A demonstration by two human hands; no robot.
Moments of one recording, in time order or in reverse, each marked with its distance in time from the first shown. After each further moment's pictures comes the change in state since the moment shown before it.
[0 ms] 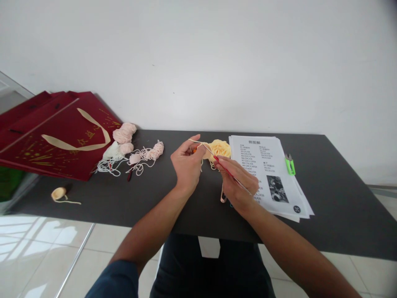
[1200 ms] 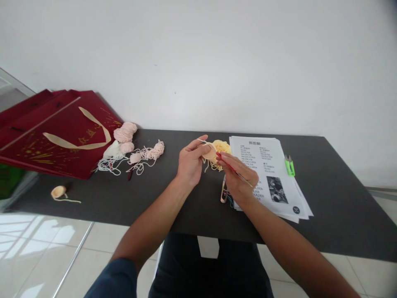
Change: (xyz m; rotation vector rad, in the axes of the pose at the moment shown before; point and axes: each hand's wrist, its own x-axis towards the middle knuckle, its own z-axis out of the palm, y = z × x) left_hand 0.009 0.005 0.000 -0.394 -0.217 -0.453; right_hand 0.006 0.014 0.001 0.077 0.009 0.043
